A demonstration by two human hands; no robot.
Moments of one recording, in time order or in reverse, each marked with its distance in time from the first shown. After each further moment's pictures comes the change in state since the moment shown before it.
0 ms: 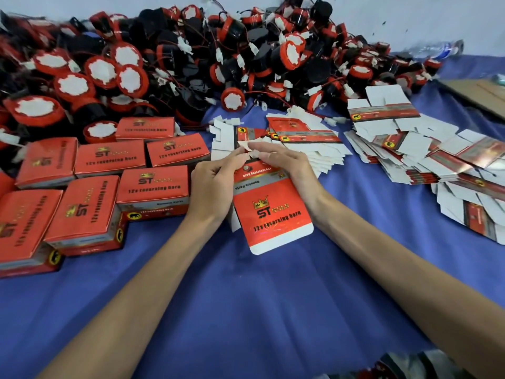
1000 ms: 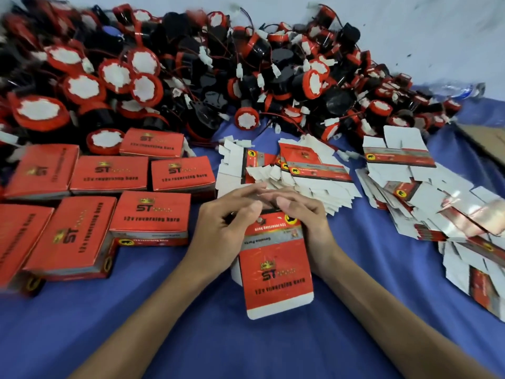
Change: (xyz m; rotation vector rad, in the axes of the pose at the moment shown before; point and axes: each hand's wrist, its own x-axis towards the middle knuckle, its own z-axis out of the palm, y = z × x) left_hand -0.003 -0.006 0.000 0.062 -0.119 0.160; right_hand 0.006 0.012 -0.018 0.064 -0.090 -0.064
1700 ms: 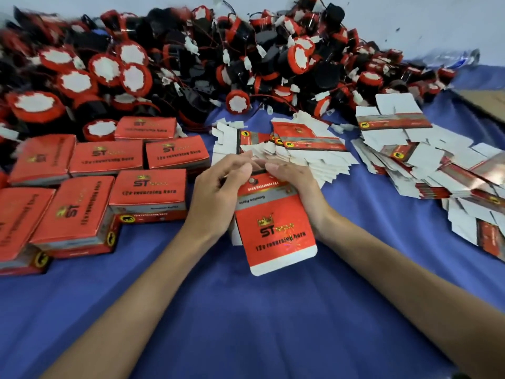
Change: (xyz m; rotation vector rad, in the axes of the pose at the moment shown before) left_hand 0.002 0.002 -0.001 0.107 0.017 -0.019; right_hand -0.004 -0.003 0.009 0.047 -0.040 0.066
